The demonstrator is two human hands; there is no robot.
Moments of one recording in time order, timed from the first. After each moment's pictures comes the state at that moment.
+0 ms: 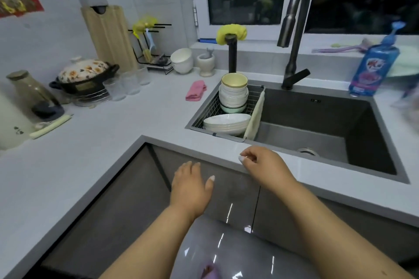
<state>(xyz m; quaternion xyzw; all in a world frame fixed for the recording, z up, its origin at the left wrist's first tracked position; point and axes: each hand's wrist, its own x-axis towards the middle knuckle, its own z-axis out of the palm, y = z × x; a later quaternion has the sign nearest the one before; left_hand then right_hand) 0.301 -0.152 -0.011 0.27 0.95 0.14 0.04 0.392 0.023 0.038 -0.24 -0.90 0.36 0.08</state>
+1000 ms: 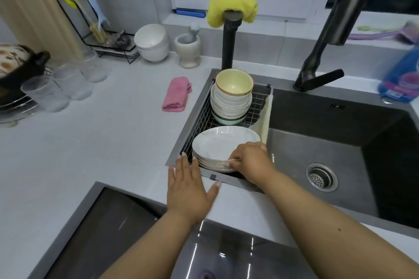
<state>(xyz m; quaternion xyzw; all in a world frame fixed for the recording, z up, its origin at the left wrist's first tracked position) 0.106 -0.038 -0.083 0.33 0.94 0.02 0.09 0.161 0.146 -0.055 -0.21 -0.96 0.17 -0.01</state>
